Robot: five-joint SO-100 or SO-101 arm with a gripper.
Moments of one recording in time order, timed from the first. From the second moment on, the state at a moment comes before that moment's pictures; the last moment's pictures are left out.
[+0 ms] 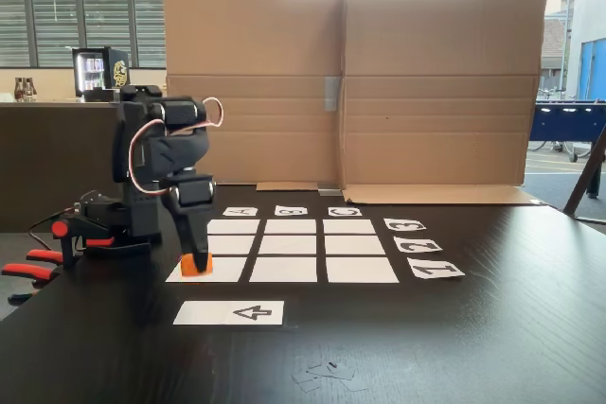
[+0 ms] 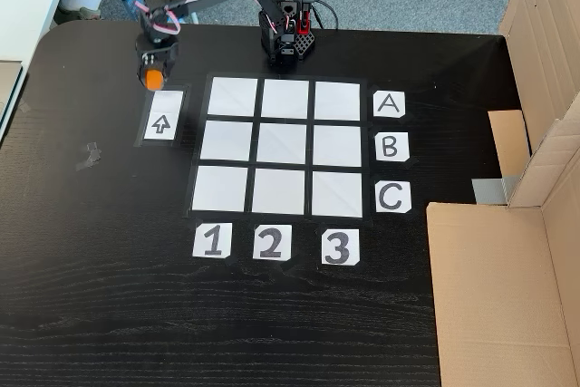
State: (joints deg) arm 54.8 69.3 64.8 83.8 87.5
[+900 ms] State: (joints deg) arm 14.1 105.3 75.6 88.0 90.4
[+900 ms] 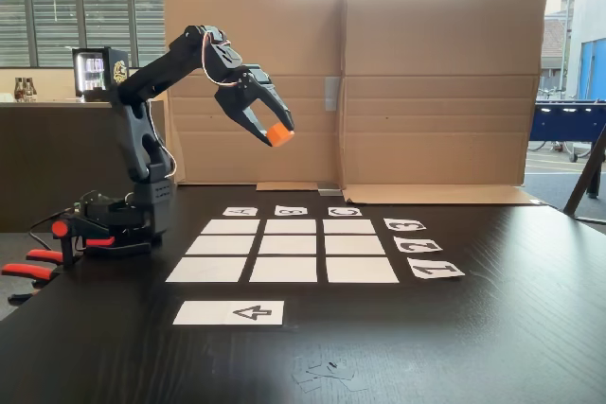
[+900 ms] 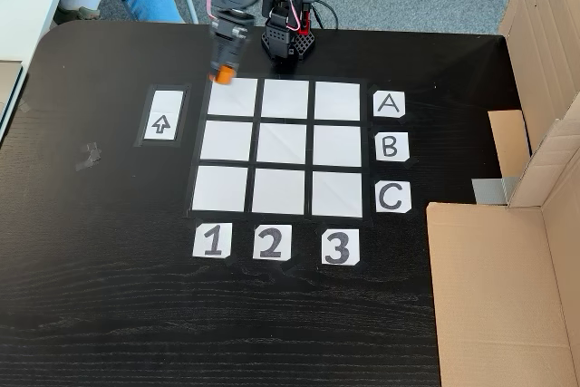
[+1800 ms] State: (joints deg) arm -2.2 90.4 84.4 85.8 98.1
